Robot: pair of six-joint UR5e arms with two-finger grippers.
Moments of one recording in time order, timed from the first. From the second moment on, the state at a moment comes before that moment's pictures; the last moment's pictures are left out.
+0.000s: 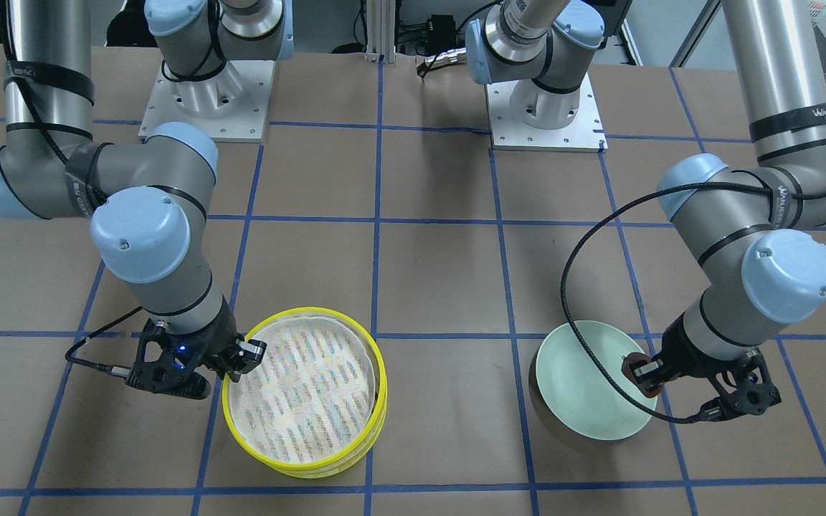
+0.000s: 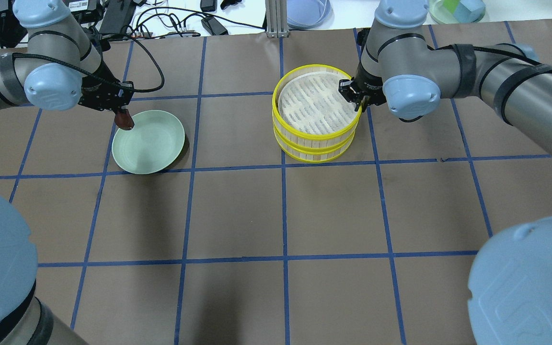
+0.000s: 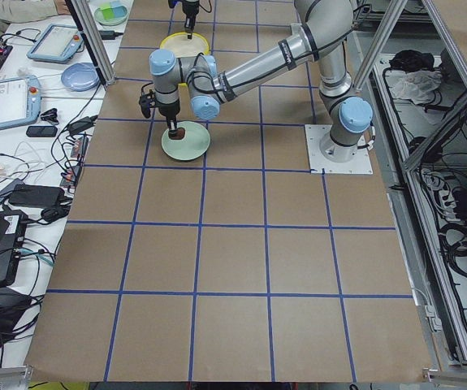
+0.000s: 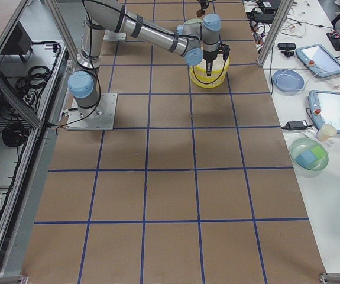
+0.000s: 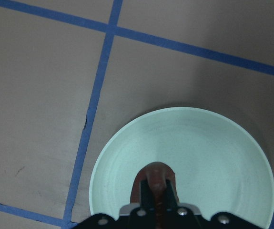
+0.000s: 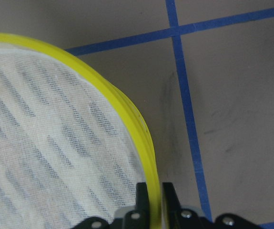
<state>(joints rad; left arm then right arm) -1.35 -2.02 -1.56 -1.07 1.61 -0.05 1.63 -1.14 1.62 -2.19 -1.55 0.24</state>
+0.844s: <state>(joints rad) -1.40 -1.93 -1.56 -1.09 1.56 -0.25 1.63 -1.23 1.61 -2.13 -1.54 0.23</state>
